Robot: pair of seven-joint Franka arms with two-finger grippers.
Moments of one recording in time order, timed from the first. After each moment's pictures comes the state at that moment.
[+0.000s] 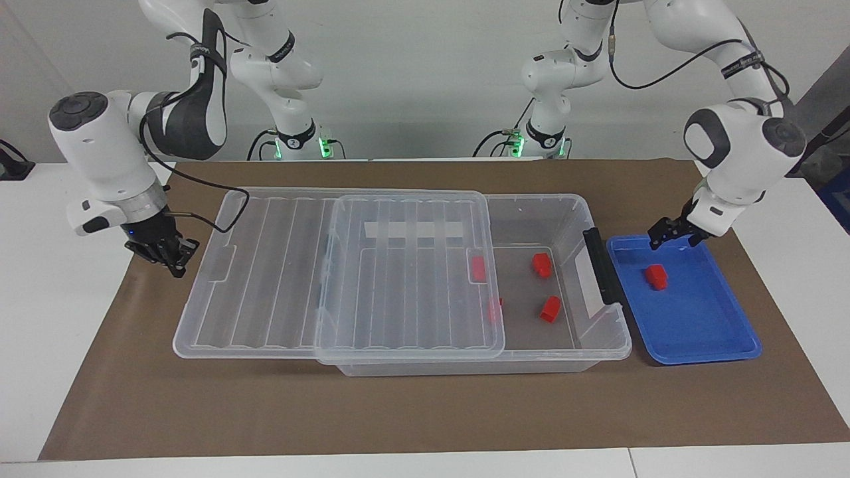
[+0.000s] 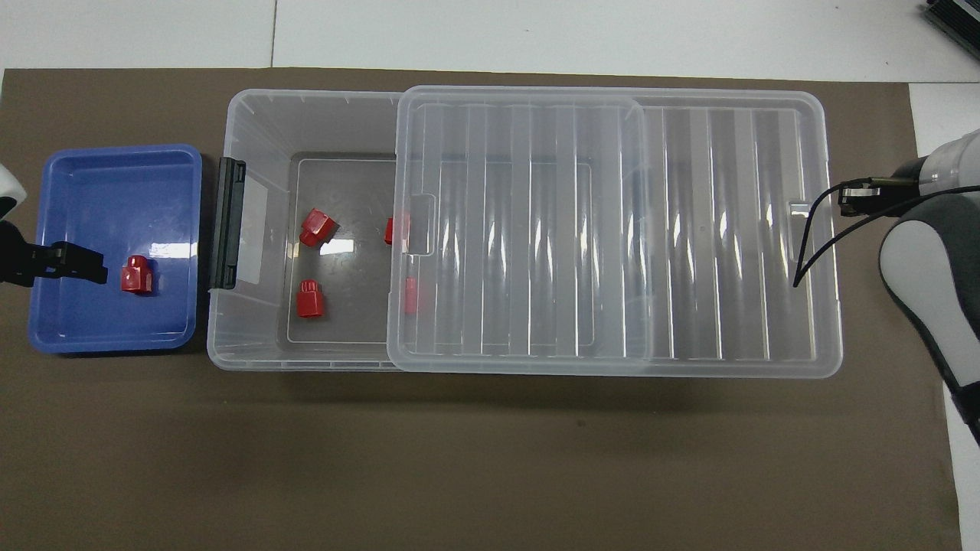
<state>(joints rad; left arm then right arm) 0.14 0.03 -0.01 -1.80 0.02 1.74 0.16 -0.08 0.16 -0.03 -1.79 -0.03 2.08 0.03</state>
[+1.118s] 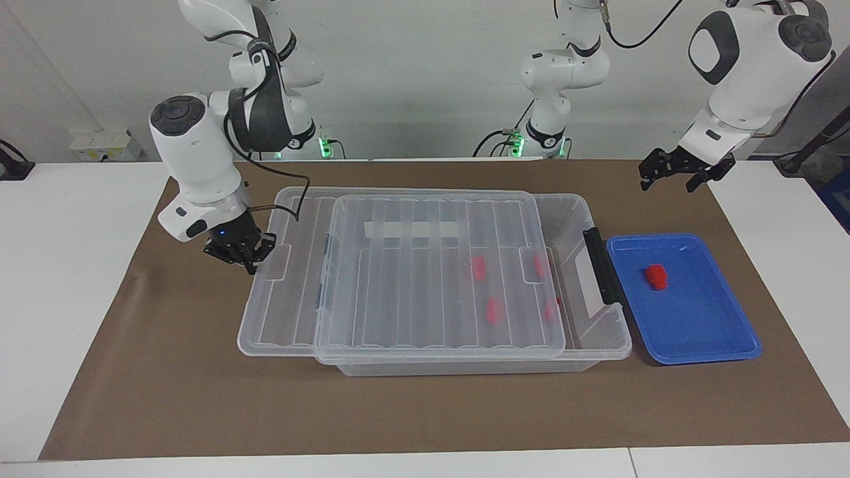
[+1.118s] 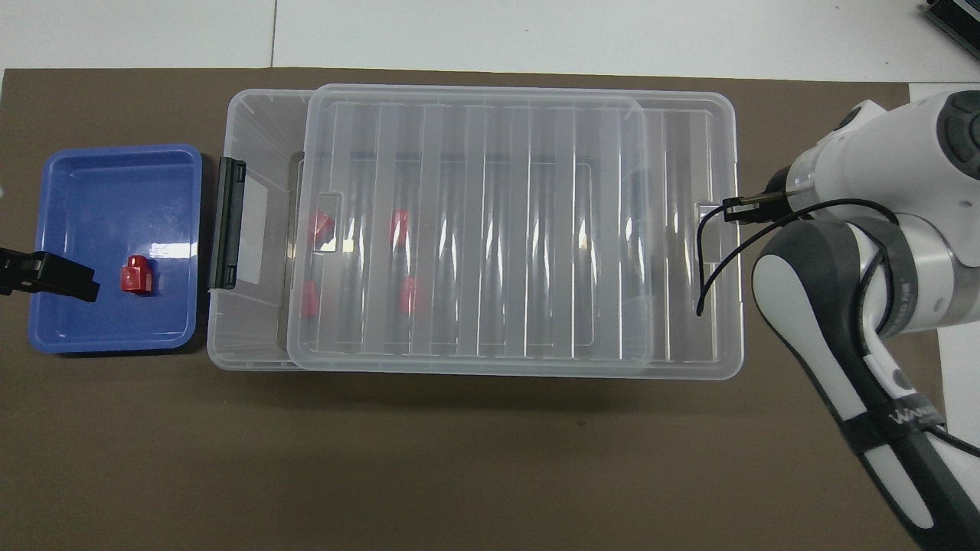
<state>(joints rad) 0.03 -0.01 0.00 -1.65 0.02 1.51 0.18 0.13 0.16 -0.02 -1.79 -0.02 2.05 0.03</state>
